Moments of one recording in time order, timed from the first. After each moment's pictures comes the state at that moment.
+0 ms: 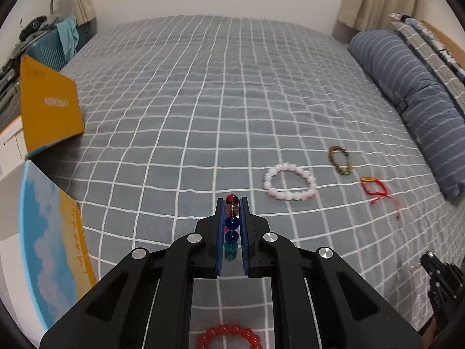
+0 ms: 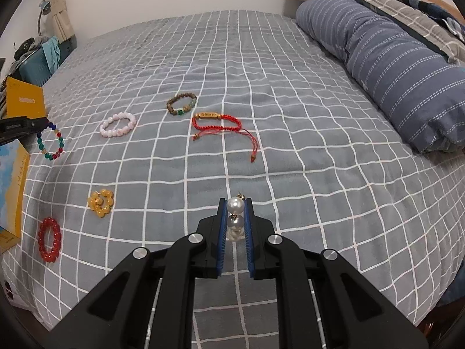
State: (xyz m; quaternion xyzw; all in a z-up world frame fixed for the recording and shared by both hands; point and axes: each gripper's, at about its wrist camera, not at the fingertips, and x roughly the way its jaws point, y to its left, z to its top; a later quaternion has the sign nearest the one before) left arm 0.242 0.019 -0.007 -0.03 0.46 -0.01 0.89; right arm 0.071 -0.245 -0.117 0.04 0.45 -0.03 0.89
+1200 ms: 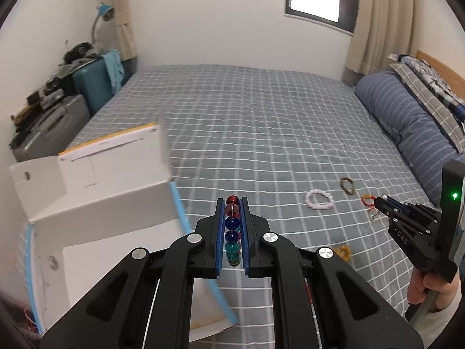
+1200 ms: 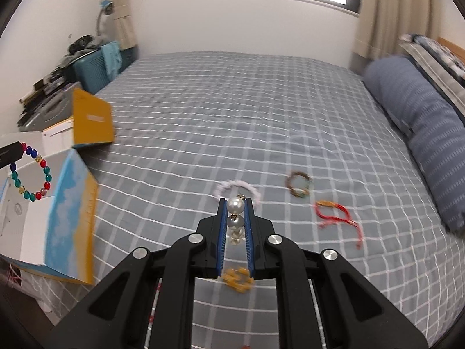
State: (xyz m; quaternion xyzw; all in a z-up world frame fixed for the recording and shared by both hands) left arm 0.120 0.133 0.117 -0.02 0.37 0.04 0.93; right arm 0.117 -0.069 -0.013 0.00 0.38 0.10 0.92
